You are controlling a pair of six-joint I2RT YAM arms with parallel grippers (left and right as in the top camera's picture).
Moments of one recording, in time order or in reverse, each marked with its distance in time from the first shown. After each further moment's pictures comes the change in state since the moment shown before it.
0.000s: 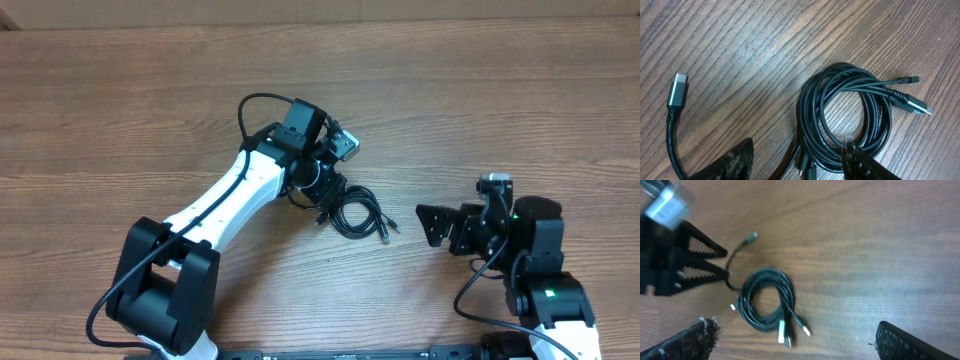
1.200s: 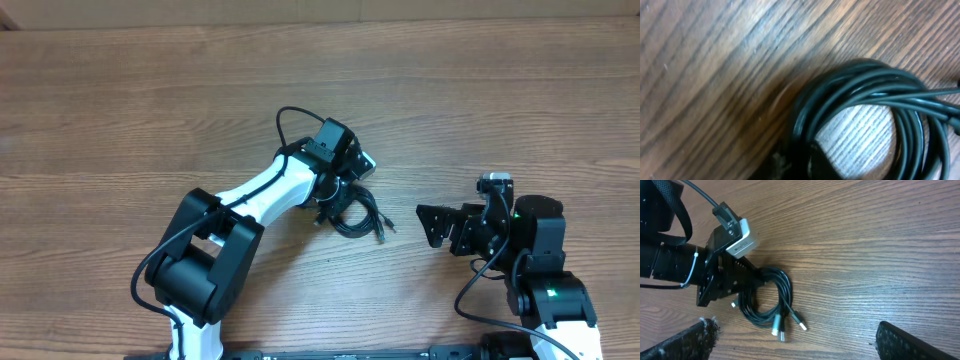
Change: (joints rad) left arm -0.098 0.178 0.000 0.090 -0.108 0.004; right arm 0.000 0.000 0.011 -0.032 0.000 -0.007
